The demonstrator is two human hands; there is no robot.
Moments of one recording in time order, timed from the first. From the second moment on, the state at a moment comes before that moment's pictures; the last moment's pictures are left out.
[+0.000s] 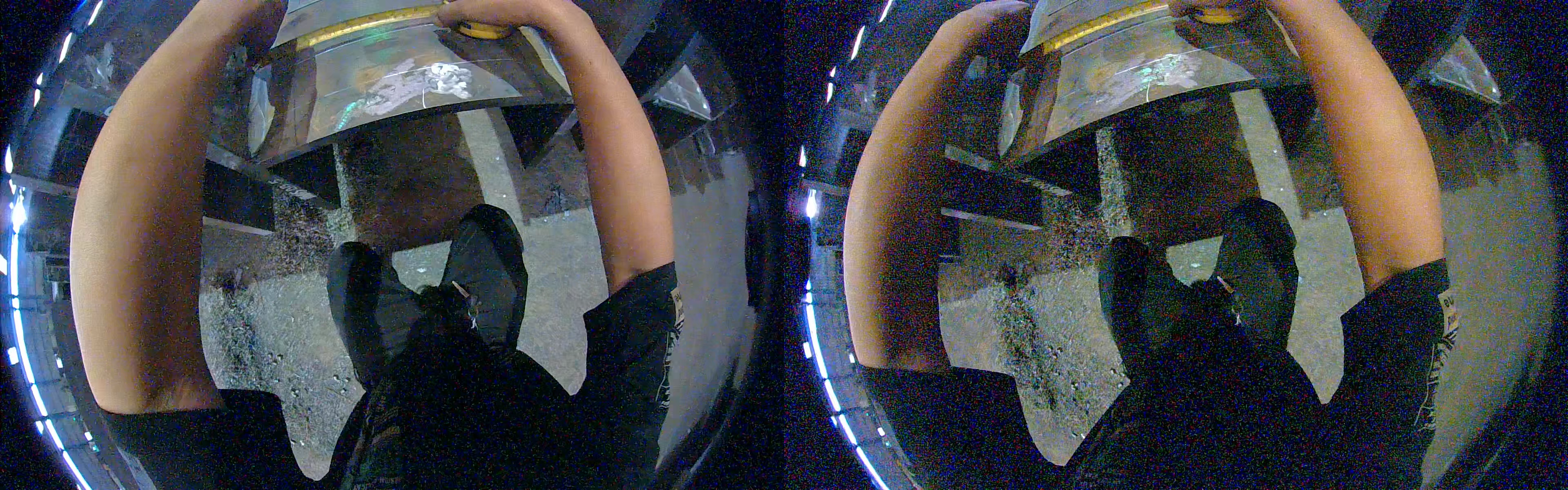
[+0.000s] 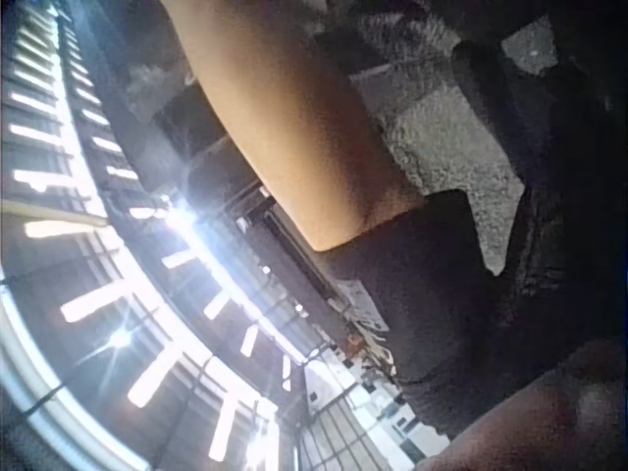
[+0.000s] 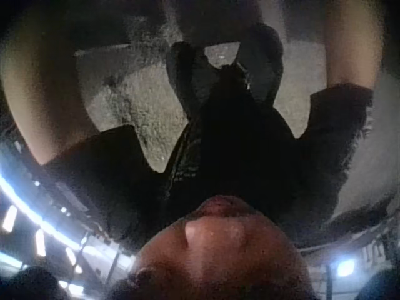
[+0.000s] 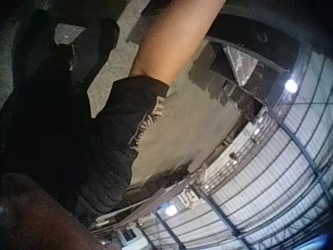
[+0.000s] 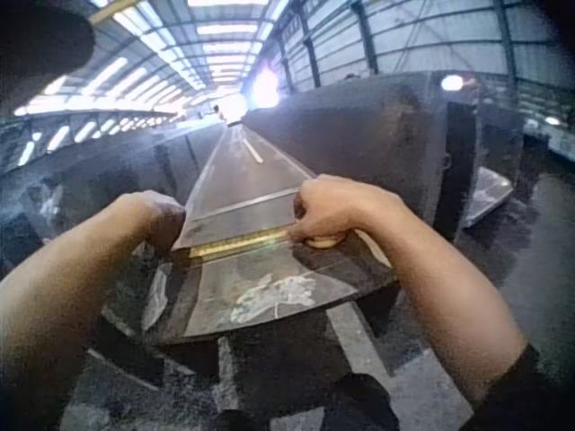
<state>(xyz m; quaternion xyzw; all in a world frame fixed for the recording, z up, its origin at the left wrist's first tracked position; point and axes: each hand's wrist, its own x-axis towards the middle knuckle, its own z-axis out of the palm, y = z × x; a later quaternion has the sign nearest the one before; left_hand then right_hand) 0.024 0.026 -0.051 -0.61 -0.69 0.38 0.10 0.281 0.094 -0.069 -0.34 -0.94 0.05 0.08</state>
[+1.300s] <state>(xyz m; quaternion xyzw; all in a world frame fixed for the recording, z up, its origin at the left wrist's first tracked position) 0.040 -0.011 -0.165 -0.58 -0.74 -0.33 -0.09 0.227 0.120 -0.157 -0.24 -0.96 0.06 0.12</state>
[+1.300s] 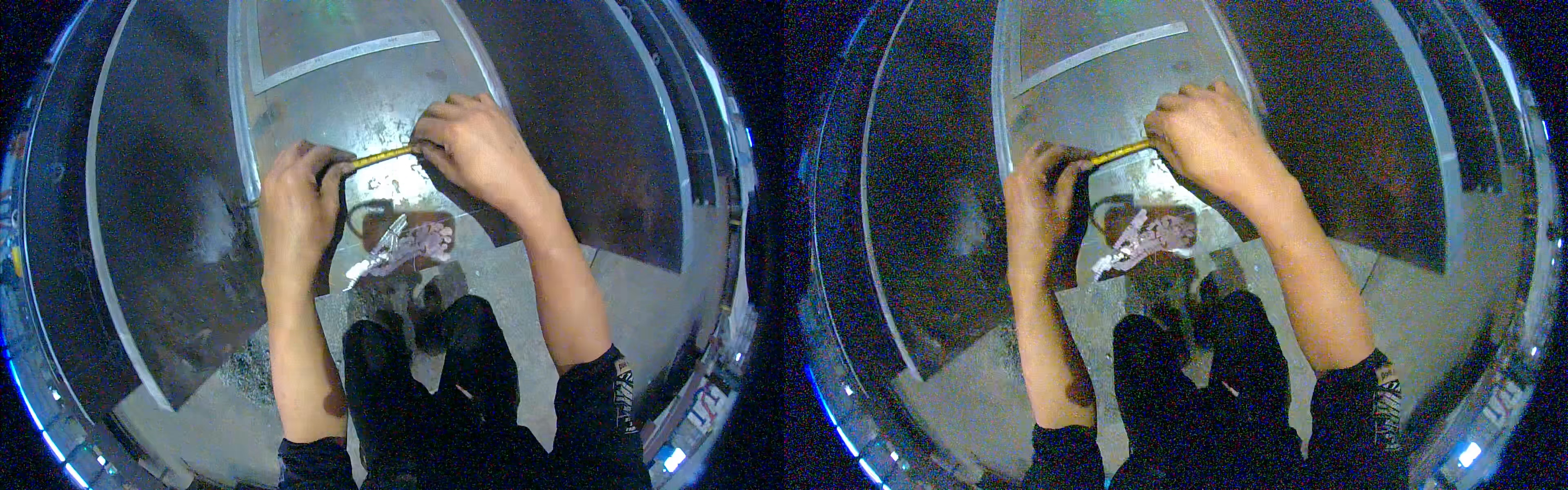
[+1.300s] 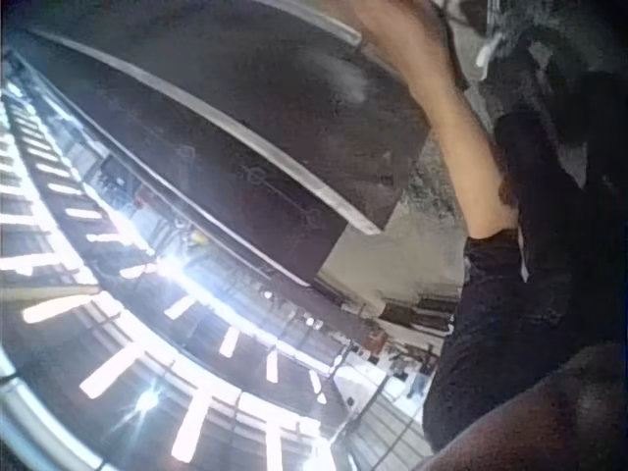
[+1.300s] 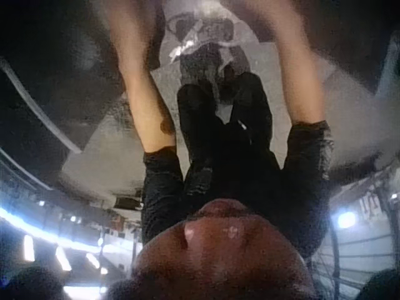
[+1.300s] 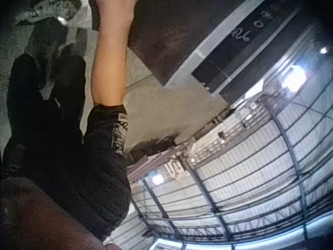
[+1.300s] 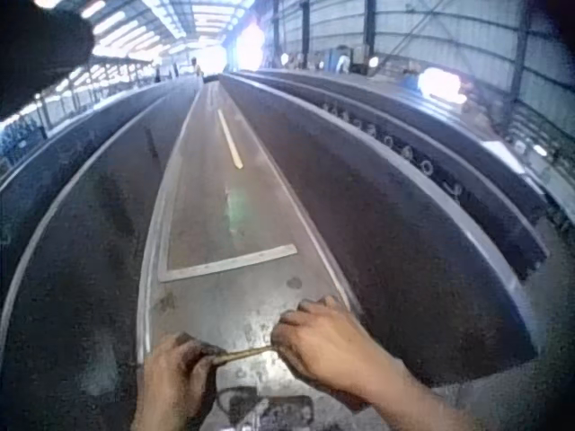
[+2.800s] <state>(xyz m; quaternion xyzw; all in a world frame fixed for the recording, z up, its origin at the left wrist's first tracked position) 0.021 -0.007 -0.199 -0.52 -0.78 -0.31 -0.18 0.181 0.018 -0.182 -0.57 -0.72 0.36 0.17</state>
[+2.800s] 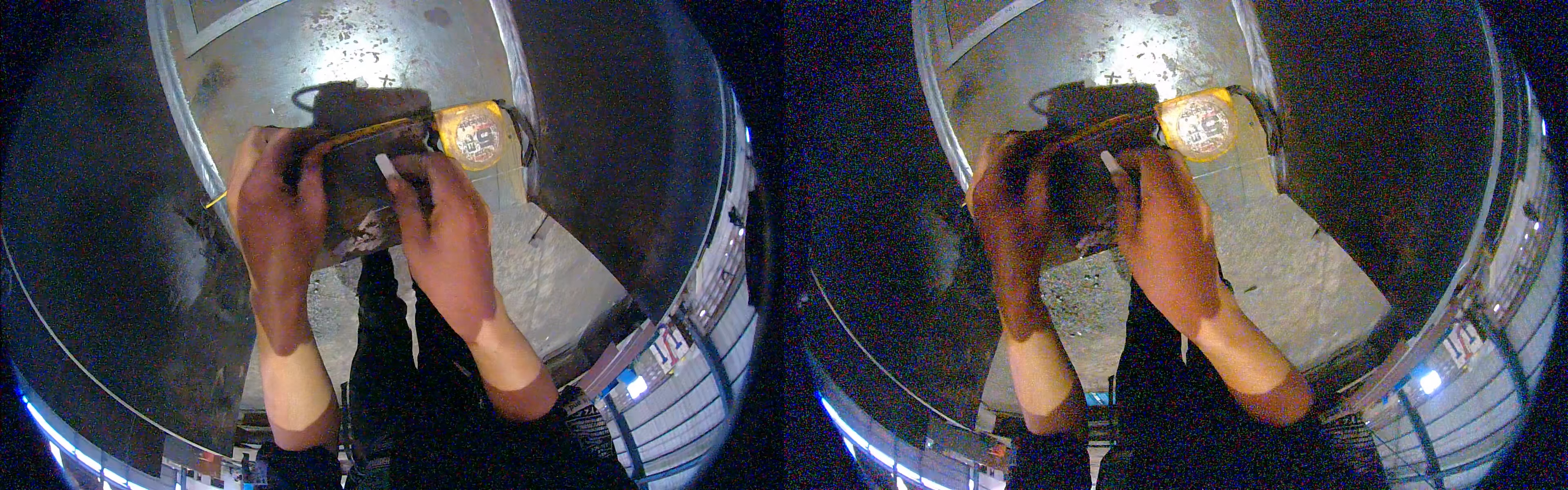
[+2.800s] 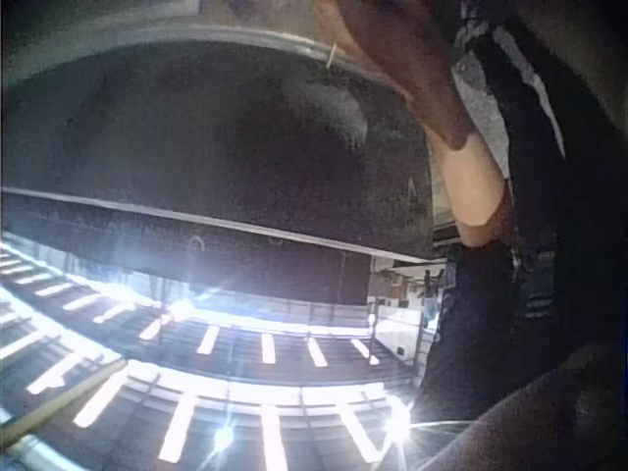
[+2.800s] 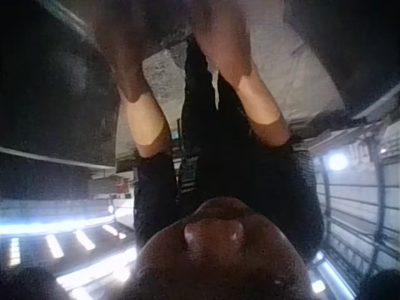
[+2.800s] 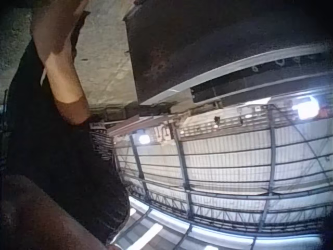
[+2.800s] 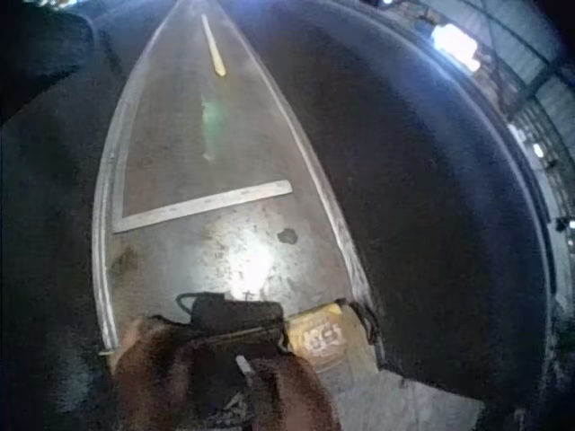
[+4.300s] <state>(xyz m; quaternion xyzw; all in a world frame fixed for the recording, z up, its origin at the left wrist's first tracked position) 0.016 -0.007 -0.199 -0.51 -0.77 -0.32 -0.19 0.163 0.030 -0.147 -0.56 -0.78 0.29 0.01</state>
